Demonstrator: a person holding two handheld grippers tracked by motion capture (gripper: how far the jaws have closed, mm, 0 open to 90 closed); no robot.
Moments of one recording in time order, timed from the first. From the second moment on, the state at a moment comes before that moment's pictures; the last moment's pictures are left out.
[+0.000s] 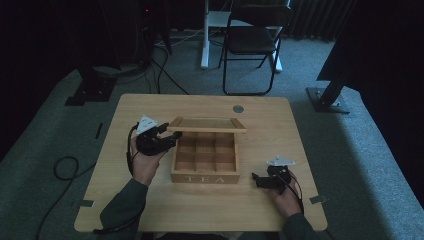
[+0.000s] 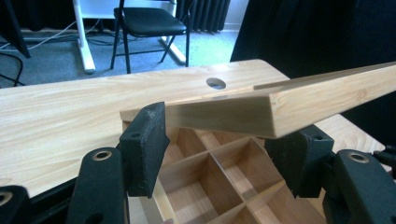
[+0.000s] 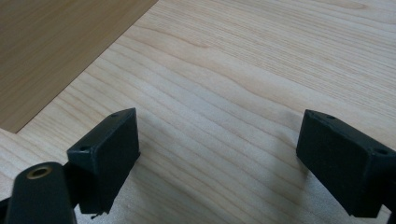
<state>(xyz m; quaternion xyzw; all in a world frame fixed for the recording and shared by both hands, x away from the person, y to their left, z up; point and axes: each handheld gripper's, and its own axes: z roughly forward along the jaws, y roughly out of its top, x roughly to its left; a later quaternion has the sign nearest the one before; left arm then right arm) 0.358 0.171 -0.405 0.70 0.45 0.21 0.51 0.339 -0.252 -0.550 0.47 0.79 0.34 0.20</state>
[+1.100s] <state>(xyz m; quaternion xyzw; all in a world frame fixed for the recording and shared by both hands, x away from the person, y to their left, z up) 0.341 0.173 -0.426 0.71 0.46 0.19 0.51 0.339 -0.252 -0.550 0.47 0.79 0.34 0.20</state>
